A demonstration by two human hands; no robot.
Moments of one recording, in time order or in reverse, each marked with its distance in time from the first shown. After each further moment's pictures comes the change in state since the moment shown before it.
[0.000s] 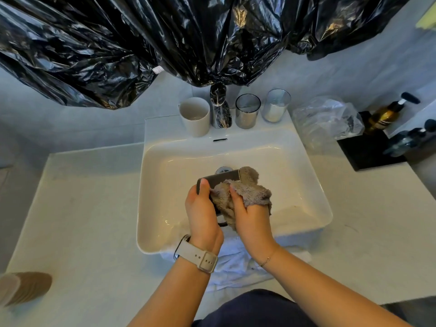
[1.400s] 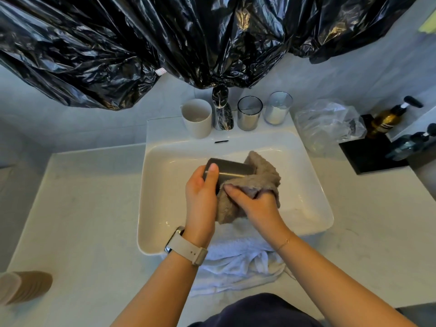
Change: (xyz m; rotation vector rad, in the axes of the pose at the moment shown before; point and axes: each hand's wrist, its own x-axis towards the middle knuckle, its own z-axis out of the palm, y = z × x) left_hand 0.007 0.021 0.000 0.202 -0.223 0.409; right_hand 0.025 -0.014 -0.021 0.337 -0.116 0.126
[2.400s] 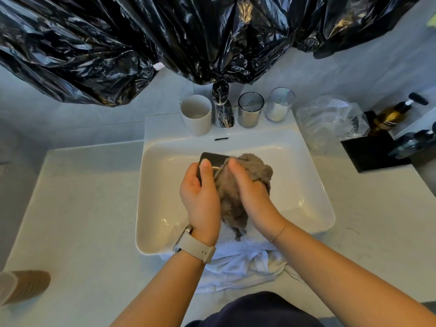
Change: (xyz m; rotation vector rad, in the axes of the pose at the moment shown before) left_hand 0.001 -0.008 0.008 0.124 0.241 0.187; right_hand 0.023 -0.013 0.020 -0.054 -0.030 0.303
